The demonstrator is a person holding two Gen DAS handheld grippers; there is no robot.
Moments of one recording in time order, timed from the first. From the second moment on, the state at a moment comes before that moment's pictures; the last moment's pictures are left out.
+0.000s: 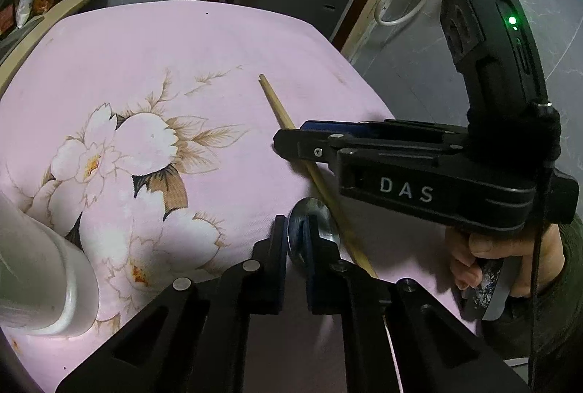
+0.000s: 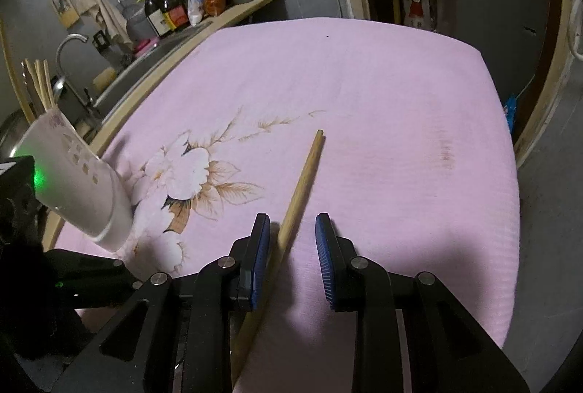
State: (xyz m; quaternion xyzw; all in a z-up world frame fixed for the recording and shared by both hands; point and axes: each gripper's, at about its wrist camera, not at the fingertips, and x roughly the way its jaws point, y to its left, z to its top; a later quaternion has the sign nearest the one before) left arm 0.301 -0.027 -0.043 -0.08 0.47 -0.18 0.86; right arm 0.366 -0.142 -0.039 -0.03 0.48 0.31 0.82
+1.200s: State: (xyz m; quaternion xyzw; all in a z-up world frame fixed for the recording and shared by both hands) left arm 0.263 -0.038 -0.004 -0.05 0.39 -0.17 0.91; right arm 0.291 -0.204 -0.021 0.03 0.42 0.28 0.86
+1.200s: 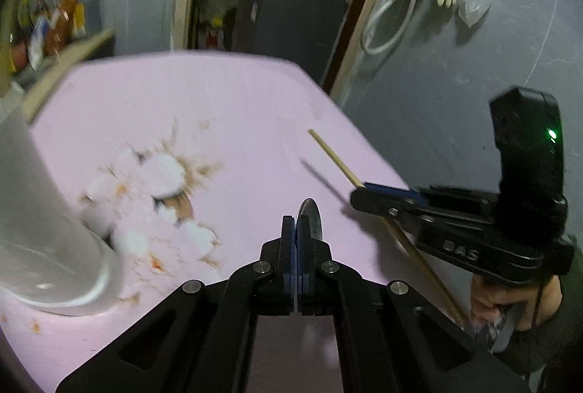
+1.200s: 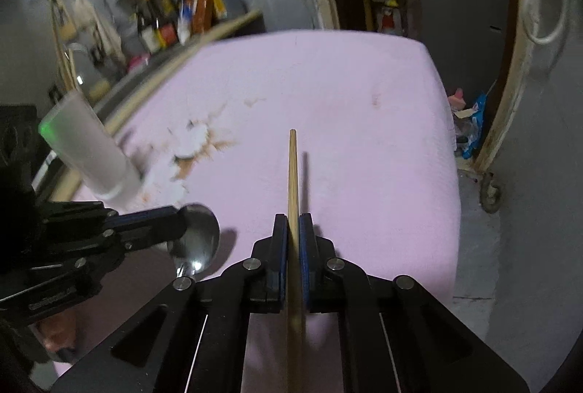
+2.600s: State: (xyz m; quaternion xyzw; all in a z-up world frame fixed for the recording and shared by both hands) left arm 0.155 0.103 0.130 0.02 0.10 0.02 0.99; right arm 0.210 -0.097 0.133 0.14 -0.02 0.31 0.94
